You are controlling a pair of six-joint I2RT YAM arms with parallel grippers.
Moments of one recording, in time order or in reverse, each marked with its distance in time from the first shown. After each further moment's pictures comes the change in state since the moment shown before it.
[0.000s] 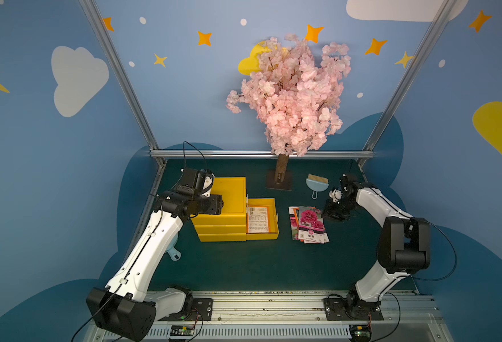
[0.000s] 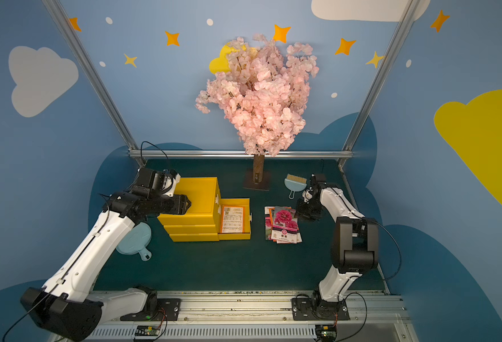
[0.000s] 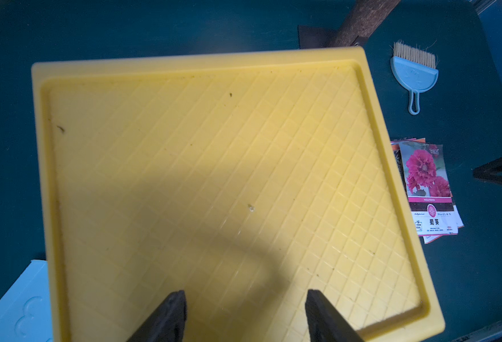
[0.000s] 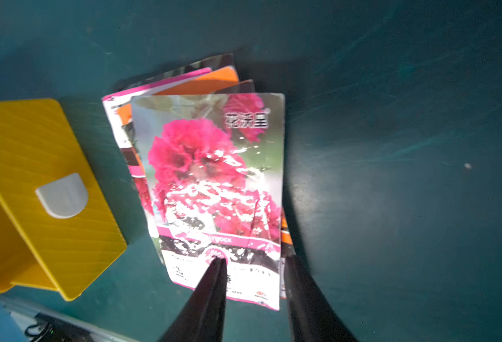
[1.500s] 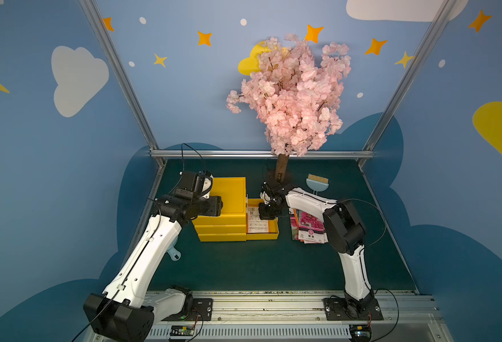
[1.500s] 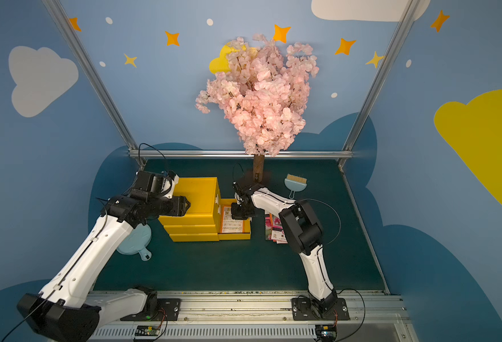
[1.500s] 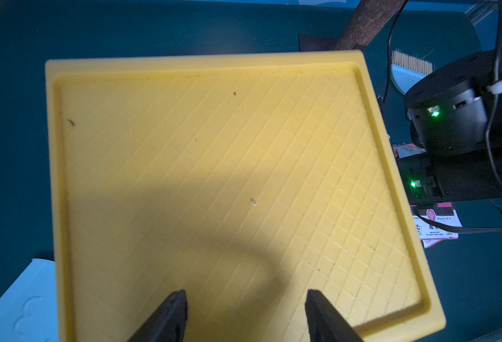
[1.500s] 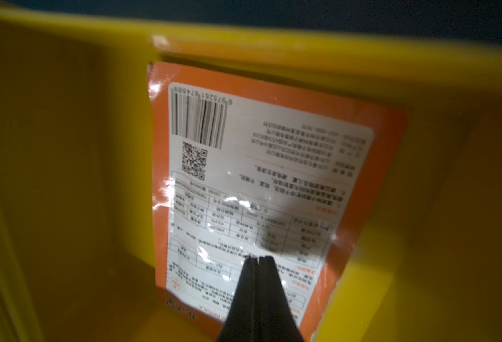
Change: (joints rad) left arm 0.000 -0.040 -0.039 0.024 -0.016 -0.012; right arm 0.646 0.442 0.386 0.235 -0.030 0.286
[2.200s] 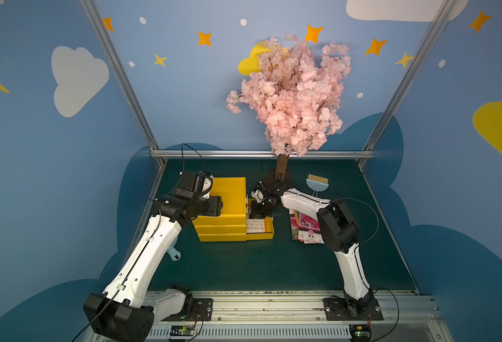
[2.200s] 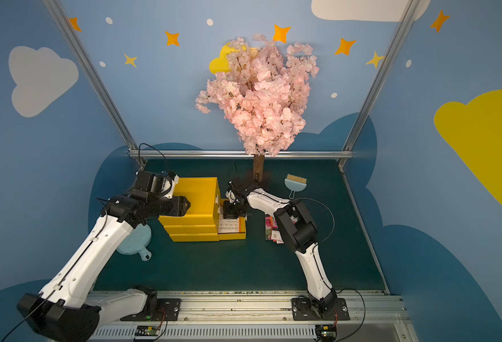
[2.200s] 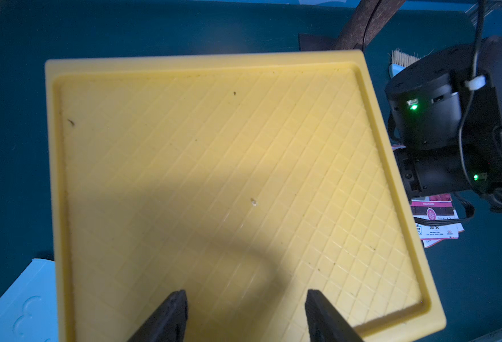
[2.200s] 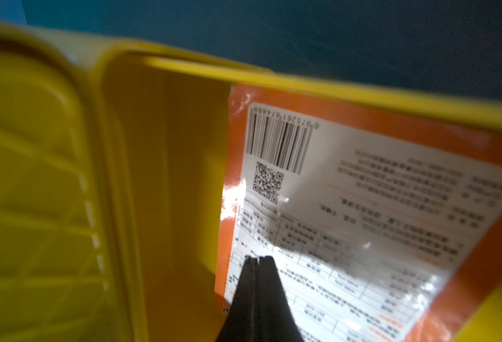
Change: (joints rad) left arm 0.000 0.000 0.000 0.000 0.000 0.000; right arm 0.014 0.052 0.043 0.114 -0.178 0.071
